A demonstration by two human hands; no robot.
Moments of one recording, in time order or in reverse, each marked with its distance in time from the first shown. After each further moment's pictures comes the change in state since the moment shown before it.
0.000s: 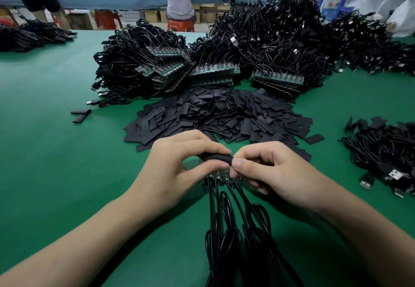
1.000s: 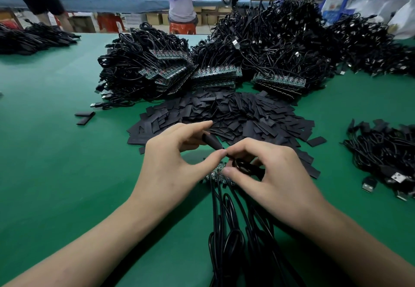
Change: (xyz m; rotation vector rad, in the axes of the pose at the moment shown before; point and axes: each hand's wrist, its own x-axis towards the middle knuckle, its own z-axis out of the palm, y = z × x) left_hand 0.001 0.009 0.006 -0.001 0.236 -0.284; right_hand -0.001 0.002 0.023 -0.515 0.396 -0.268
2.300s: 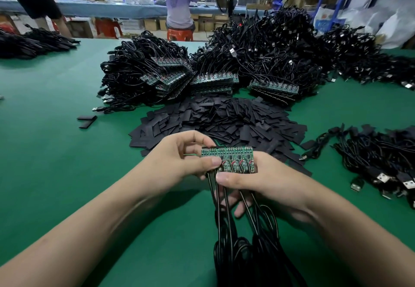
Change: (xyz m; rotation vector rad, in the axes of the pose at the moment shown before) left_hand 0.015 -0.006 -0.017 -0.546 -0.483 -0.449; right_hand 0.009 -0.010 -0.009 0.834 -0.493 0.461
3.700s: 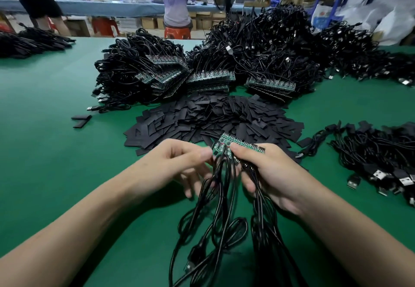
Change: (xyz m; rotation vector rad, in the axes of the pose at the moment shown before) left_hand -0.005 -0.004 -0.005 0.027 -0.239 0.006; right_hand 0.009 0.011 -0.012 0.119 0.334 0.028
